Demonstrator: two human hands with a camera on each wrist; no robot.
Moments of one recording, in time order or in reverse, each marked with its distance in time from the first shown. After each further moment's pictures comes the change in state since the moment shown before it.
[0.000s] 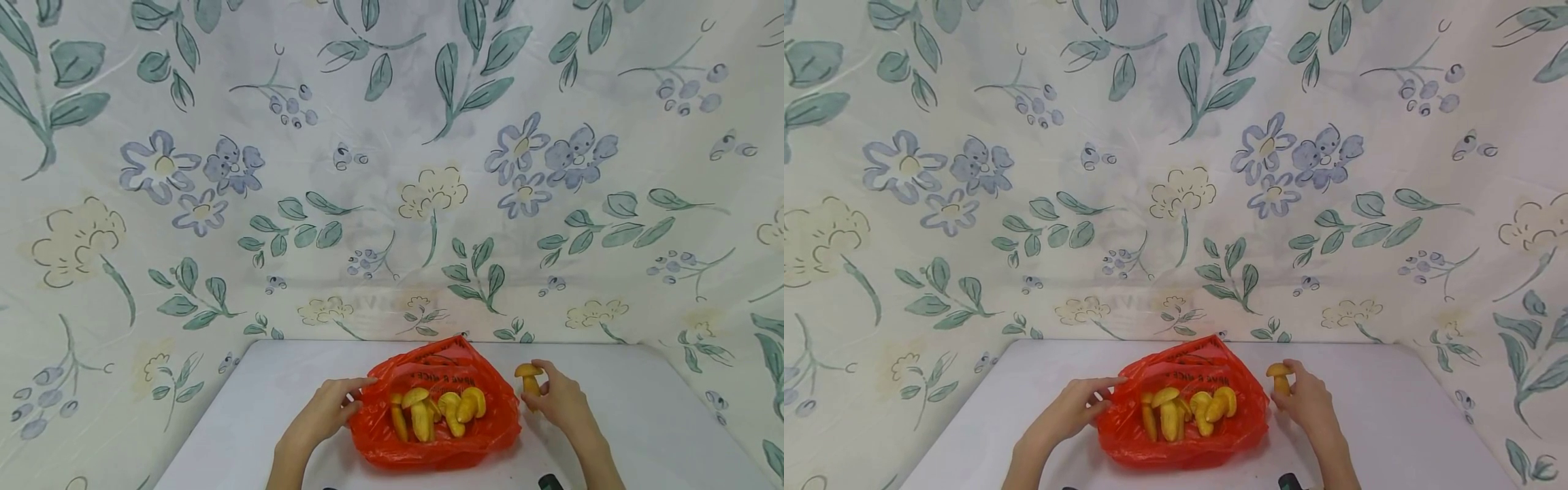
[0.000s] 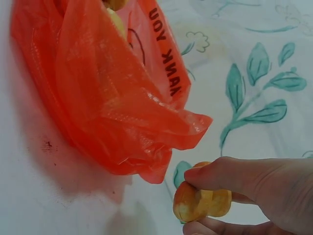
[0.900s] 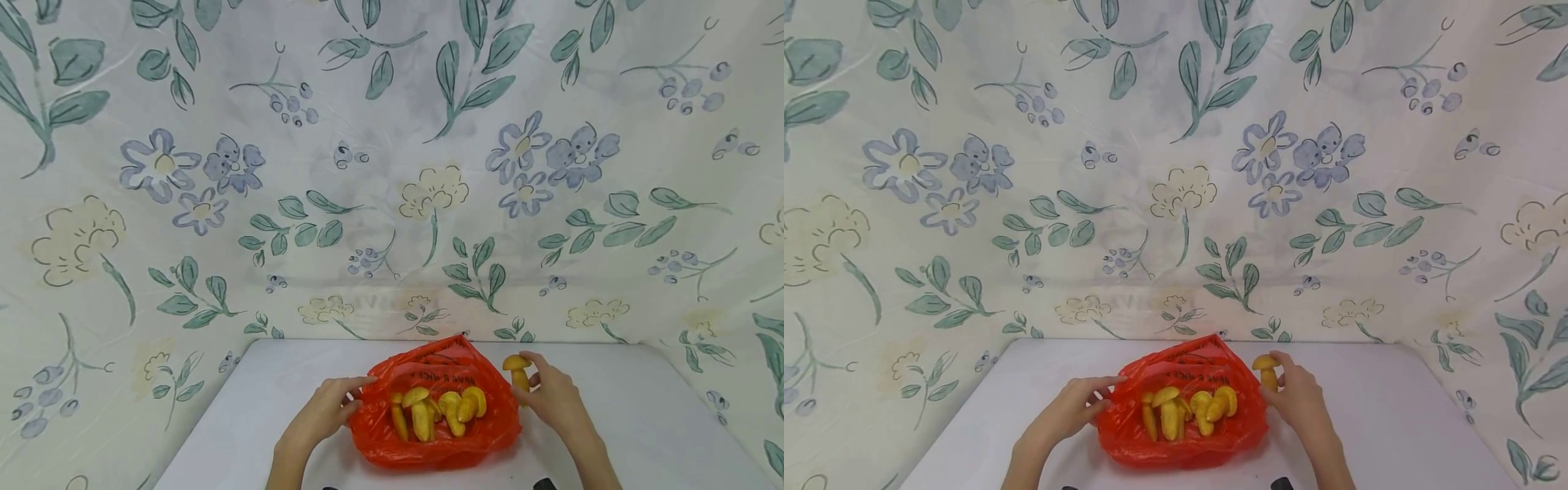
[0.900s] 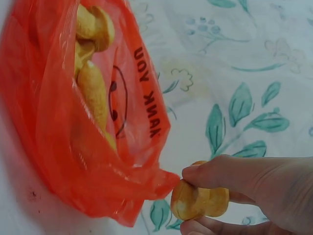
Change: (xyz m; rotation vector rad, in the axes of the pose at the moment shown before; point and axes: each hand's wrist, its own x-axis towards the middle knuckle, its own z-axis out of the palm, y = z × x) left_hand 0.001 -0.001 0.000 0.013 0.002 -0.011; right_hand -0.011 -0.030 -0.005 -0.028 0.022 -0.049
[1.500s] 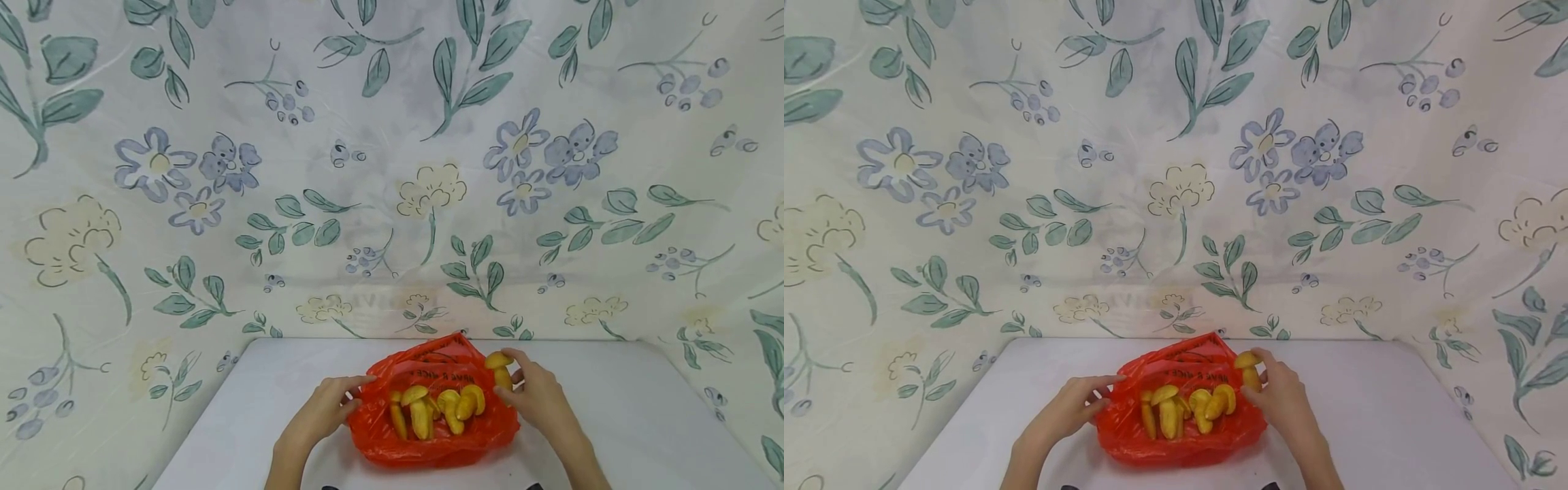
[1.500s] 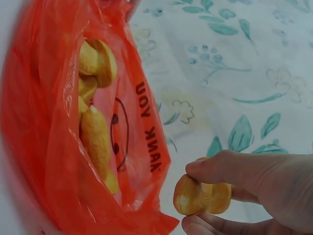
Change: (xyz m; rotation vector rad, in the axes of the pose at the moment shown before) left_hand 0.002 0.001 0.001 0.024 0.002 -0.006; right_hand -0.014 -0.024 0.005 0.054 -0.006 -0.101
